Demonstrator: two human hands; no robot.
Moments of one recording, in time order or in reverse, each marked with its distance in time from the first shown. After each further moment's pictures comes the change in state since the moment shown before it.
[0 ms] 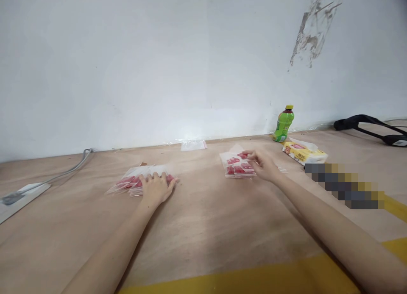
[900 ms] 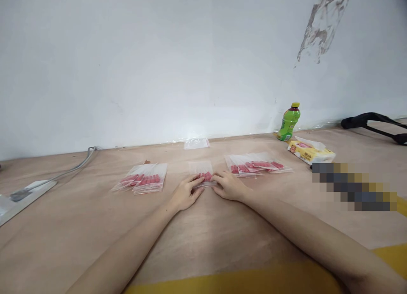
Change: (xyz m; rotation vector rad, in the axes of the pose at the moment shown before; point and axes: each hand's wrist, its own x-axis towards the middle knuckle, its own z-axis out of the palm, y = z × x) left_hand -0.009 0.050 0.005 -0.773 -0.134 0.417; right_hand -0.005 -0.068 0.097 -0.224 -0.364 -0.260
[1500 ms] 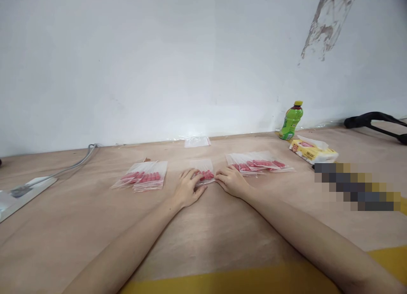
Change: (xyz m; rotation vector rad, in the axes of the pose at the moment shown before) left_hand 0.008 0.013 -0.002 0.156 0.123 0.093; right_hand -0.001 0.013 0.004 -0.217 0.123 -0.085
